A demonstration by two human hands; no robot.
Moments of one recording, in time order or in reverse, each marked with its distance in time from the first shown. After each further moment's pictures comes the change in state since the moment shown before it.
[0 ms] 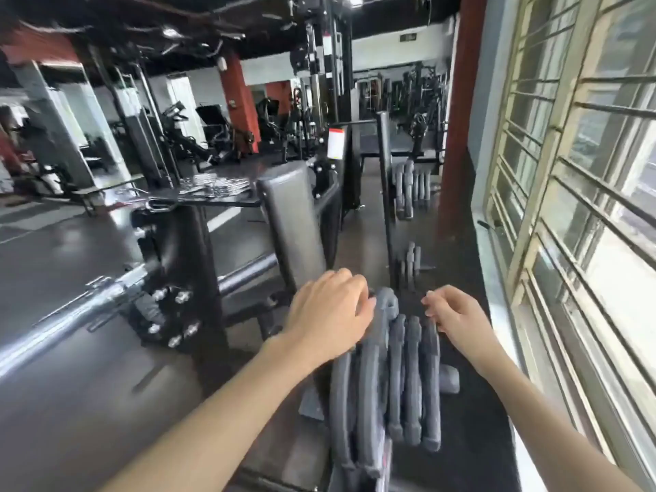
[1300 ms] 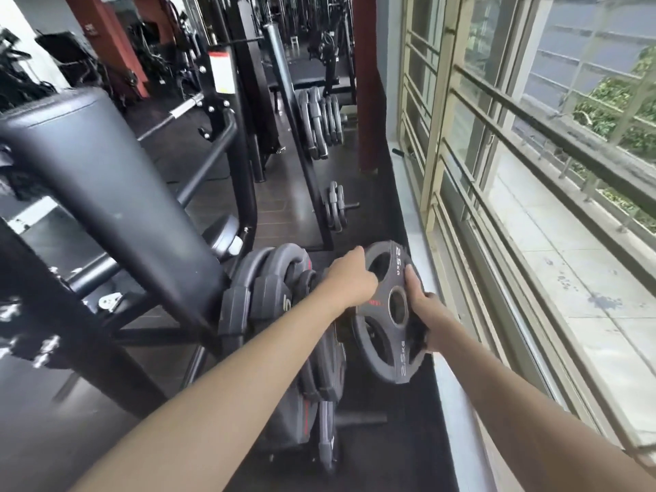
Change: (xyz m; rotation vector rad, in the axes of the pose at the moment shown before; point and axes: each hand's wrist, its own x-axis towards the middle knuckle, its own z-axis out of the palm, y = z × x) left_hand 0.096 0.116 0.134 -0.503 -0.587 -0.274; right_hand -0.007 0.129 -0.049 0.383 0.115 0.897
